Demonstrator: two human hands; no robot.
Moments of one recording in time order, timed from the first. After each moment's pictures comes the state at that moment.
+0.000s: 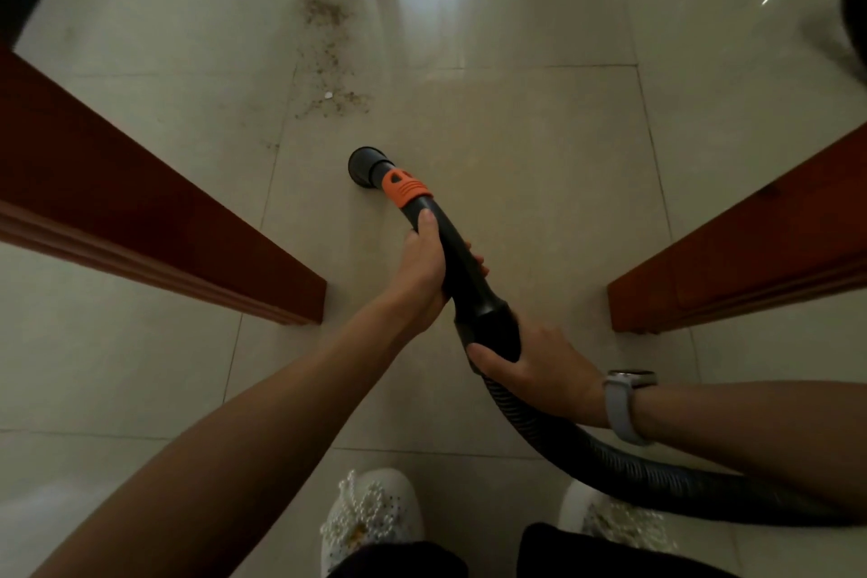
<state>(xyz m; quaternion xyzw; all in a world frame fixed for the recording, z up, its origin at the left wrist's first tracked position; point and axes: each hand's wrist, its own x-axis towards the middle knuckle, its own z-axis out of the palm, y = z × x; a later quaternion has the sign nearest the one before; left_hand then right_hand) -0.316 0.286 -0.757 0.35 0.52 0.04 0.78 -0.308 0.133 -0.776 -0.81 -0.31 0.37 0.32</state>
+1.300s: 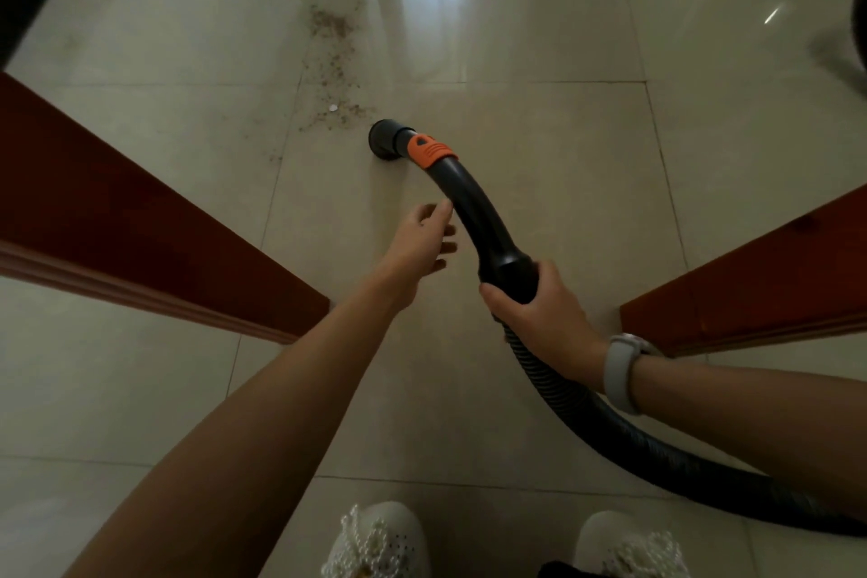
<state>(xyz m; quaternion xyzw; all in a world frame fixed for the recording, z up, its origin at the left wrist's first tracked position) -0.302 0.334 -0.769 0.61 0.43 -0.03 0.66 -0.275 0.175 -0.776 -0.82 -0.13 0.34 0.45</state>
